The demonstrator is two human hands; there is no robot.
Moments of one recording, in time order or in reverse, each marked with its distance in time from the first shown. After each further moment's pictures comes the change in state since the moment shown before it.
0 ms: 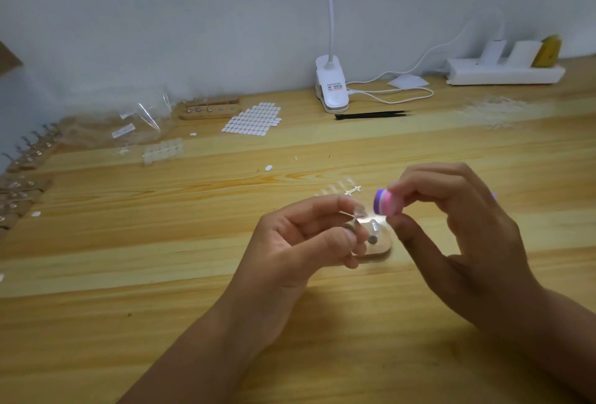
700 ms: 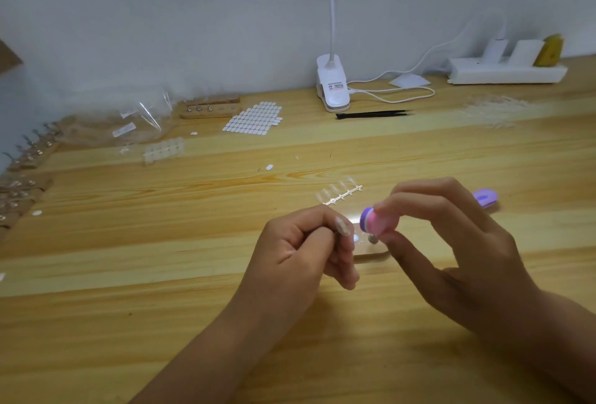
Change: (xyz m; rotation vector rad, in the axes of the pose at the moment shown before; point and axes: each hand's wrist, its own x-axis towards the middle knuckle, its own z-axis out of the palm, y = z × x) left_hand -0.002 -0.003 0.008 0.250 0.133 0.025; right_hand -0.002 -0.007 -0.001 -0.017 -0.071 -0.074
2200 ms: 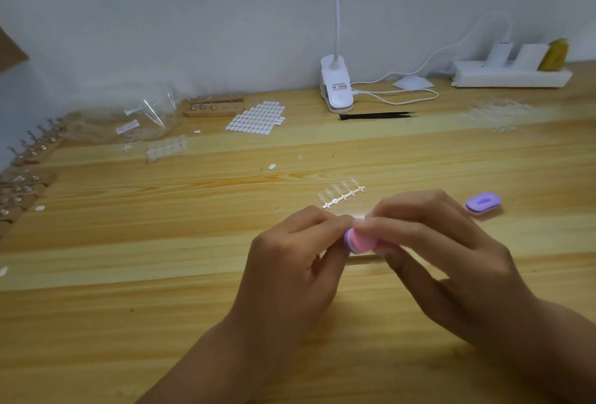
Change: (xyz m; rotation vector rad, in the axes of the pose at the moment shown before) left_hand -0.004 -0.008 -0.007 0.801 0.153 0.562; right_hand -0.002 -0.002 0.004 -0.015 -0.079 -0.028
